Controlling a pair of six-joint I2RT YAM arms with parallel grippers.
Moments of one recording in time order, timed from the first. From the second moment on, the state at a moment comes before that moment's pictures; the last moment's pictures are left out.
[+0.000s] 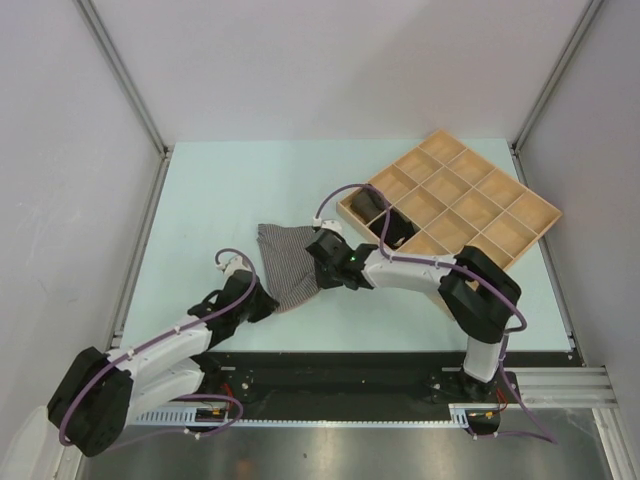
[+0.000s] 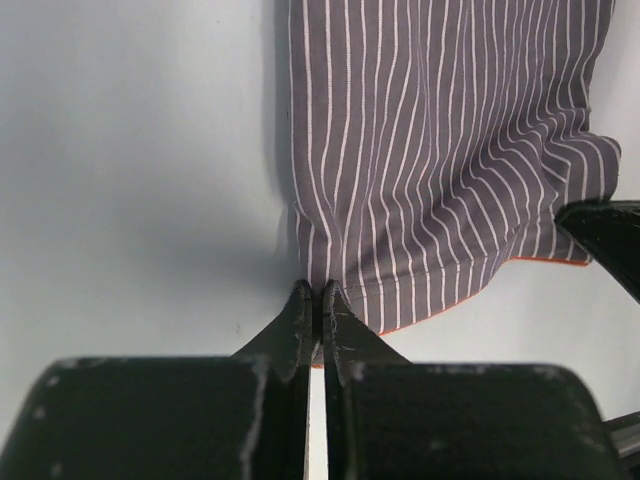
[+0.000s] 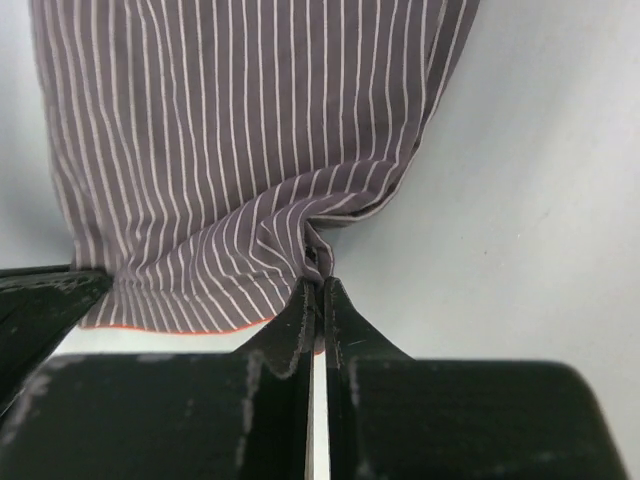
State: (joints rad) left arm -0.58 0.96 0.25 -0.11 -0.14 -0.96; right arm 0.96 1.81 1.16 -0.28 0.19 0.66
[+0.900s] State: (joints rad) left arm -0.59 0.96 0.26 -0.12 -0.15 -0.93; right arm 1.03 1.88 1.26 -0.50 0.27 0.62
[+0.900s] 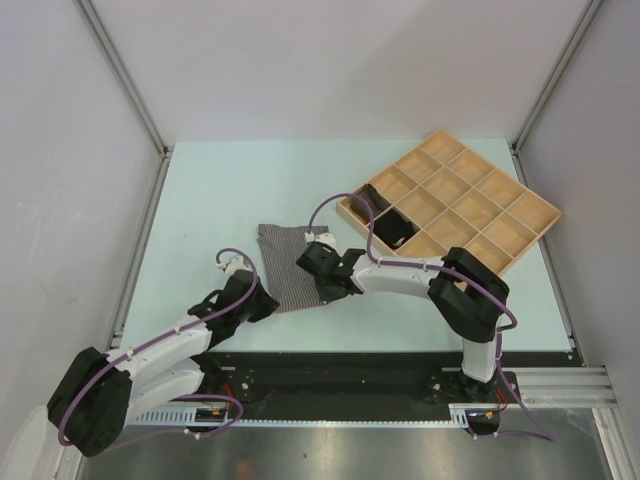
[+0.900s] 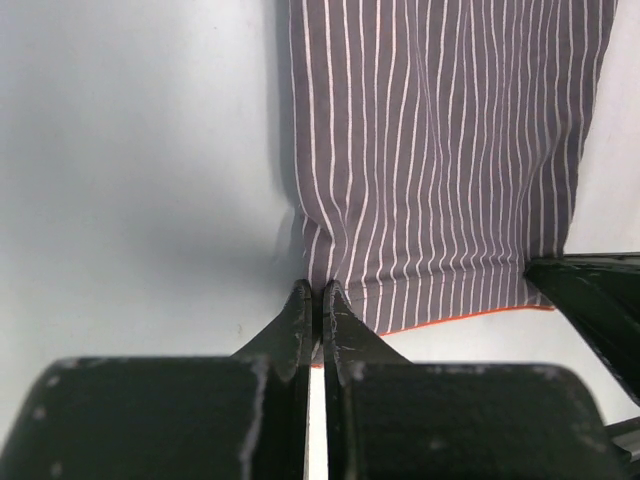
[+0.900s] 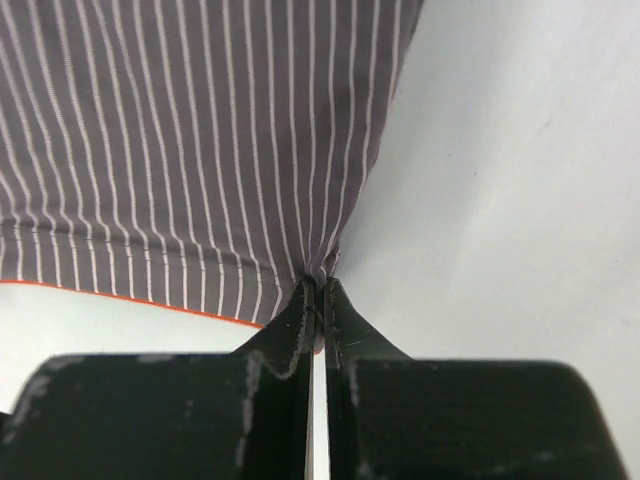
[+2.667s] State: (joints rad) left arm -0.59 0.96 0.26 -0.11 -0.16 -0.90; right arm 1.09 2.02 1.41 -0.25 -0.05 0.67
